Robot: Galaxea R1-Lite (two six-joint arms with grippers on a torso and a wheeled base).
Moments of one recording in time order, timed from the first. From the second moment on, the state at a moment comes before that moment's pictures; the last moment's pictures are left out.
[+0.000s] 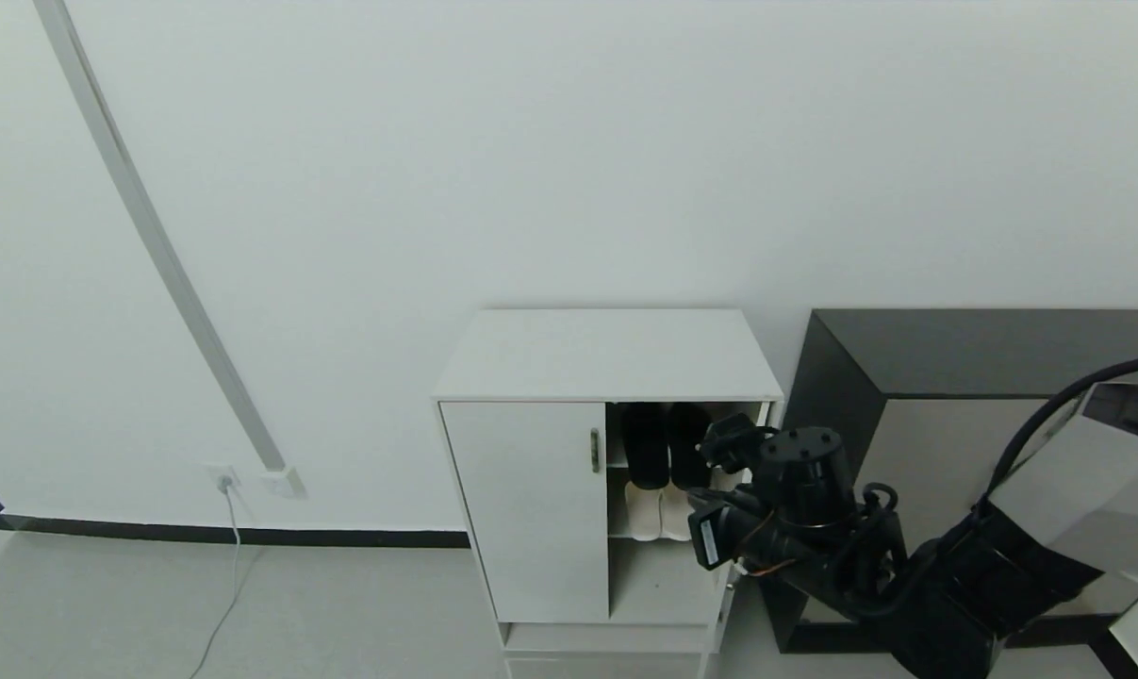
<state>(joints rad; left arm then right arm) 0.00 0.00 0.00 0.00 0.01 -0.09 0.67 2.08 -0.75 -0.92 -0.17 0.05</state>
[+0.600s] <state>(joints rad) 0.00 0.00 0.00 0.00 0.01 -0.09 0.56 1.91 -0.43 -0.86 -0.17 -0.04</state>
